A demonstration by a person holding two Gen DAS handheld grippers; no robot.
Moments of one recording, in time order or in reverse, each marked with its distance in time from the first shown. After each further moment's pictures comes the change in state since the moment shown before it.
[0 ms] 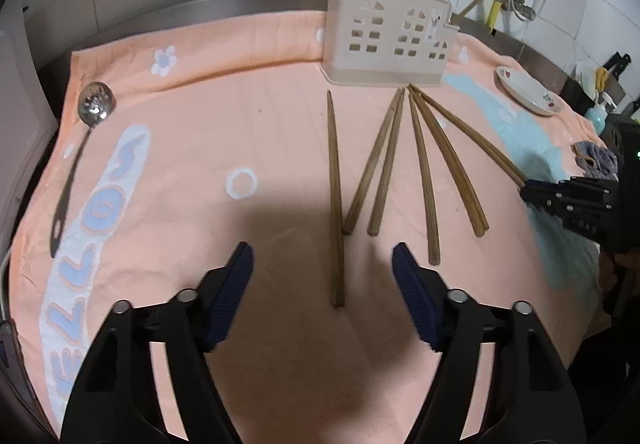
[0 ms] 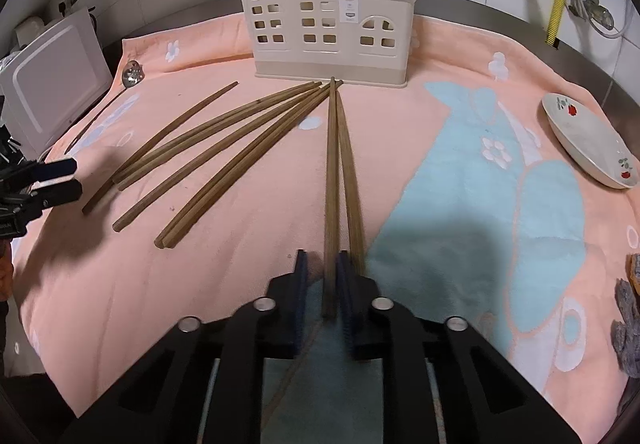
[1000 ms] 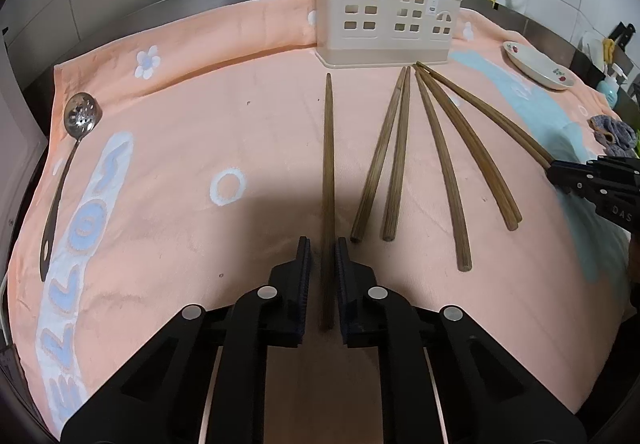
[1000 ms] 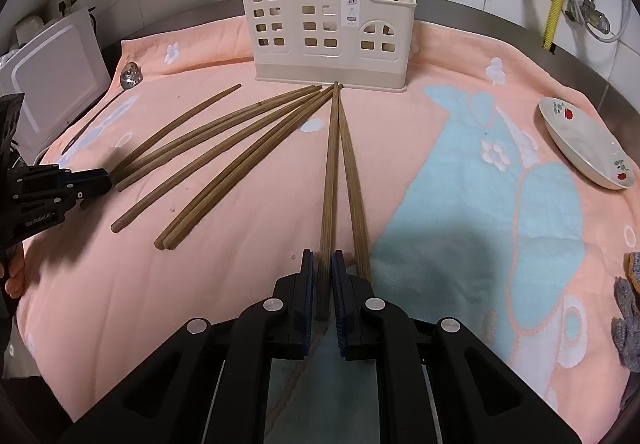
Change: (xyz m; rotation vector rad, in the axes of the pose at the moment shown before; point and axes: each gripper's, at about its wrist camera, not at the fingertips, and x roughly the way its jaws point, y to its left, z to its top) left arm 0.033 -0.007 0.003 0.077 0.013 0.051; right arm 0.002 0.008 -0.003 -0.008 -0.025 -0.025
